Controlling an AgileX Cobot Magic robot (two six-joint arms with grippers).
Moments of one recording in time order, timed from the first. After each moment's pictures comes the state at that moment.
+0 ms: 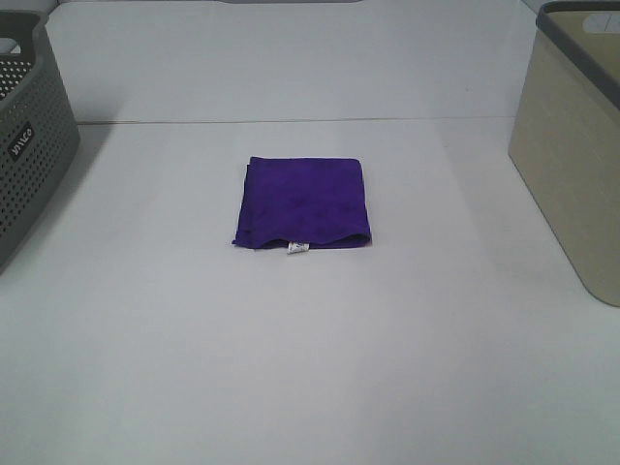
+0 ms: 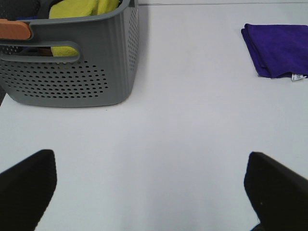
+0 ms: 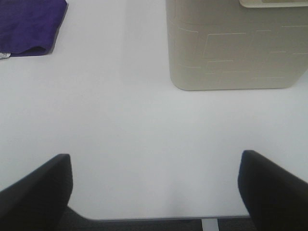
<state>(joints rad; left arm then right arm) 0.05 0.04 -0.50 -0.05 1.05 0.04 -0.02 0.00 -0.46 0.07 1.10 -0.04</state>
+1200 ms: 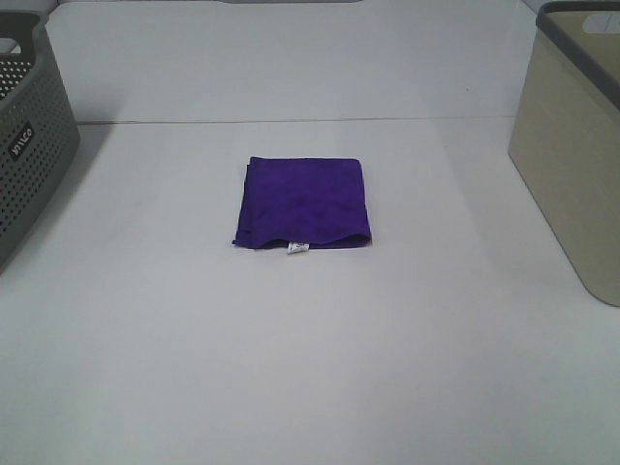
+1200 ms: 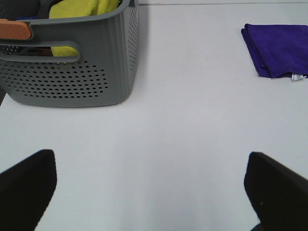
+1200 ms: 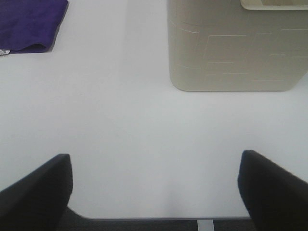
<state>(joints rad) 0.05 0.04 -0.50 -0.05 1.05 0.04 -0.02 0.00 -0.46 0.07 1.10 -0.07</state>
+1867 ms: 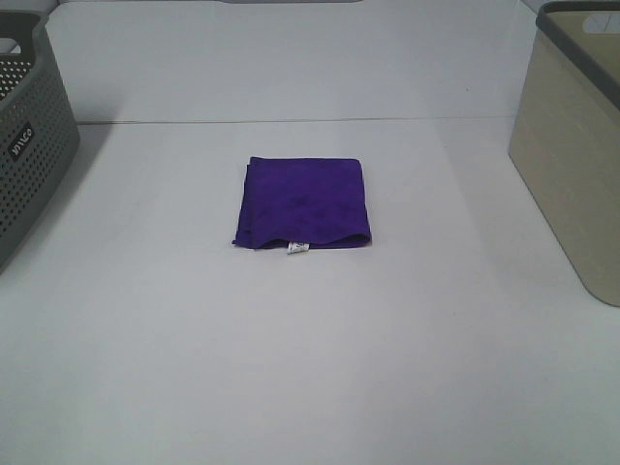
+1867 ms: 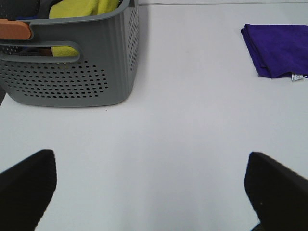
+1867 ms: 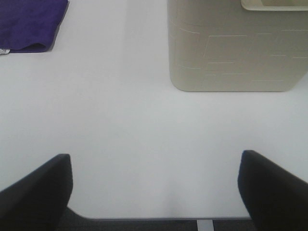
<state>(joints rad) 0.05 0.04 -0.50 -0.05 1.05 0.04 -0.02 0.00 -0.46 0.07 1.10 -0.07</state>
